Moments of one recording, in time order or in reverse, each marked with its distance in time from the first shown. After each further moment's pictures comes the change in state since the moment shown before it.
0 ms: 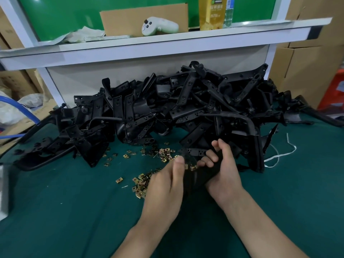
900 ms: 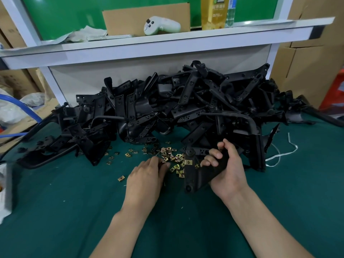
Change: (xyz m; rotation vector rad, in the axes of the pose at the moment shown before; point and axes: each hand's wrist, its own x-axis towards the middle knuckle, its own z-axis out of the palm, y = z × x) left_hand 0.027 -0.036 -0.031 0.728 -0.031 0.036; right_hand 0.006 -0.006 -0.009 0.087 -0.060 0.038
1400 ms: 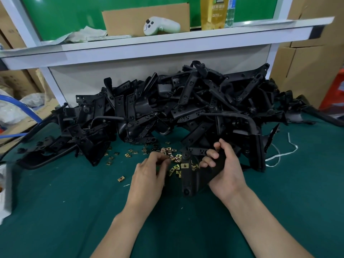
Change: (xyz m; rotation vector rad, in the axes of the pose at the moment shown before) left_hand -0.002 0.001 0.004 -0.424 0.031 -0.029; right_hand -0.004 0.000 0.005 -0.078 0.007 0.043
